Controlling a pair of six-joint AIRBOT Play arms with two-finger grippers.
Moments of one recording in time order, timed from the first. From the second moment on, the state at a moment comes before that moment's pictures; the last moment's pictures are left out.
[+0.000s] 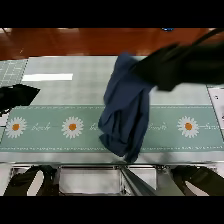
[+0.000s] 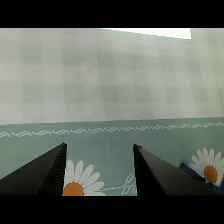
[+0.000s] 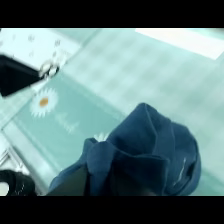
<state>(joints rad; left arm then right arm) 0.19 -0.58 0.90 1.04 -1.16 -1.36 0.53 -0.95 1.41 -1.02 1.11 1.54</state>
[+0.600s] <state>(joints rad) 0.15 -0.74 0.84 0.96 -1.23 -1.33 0.72 -1.44 1.26 -0.76 0.73 1.49</state>
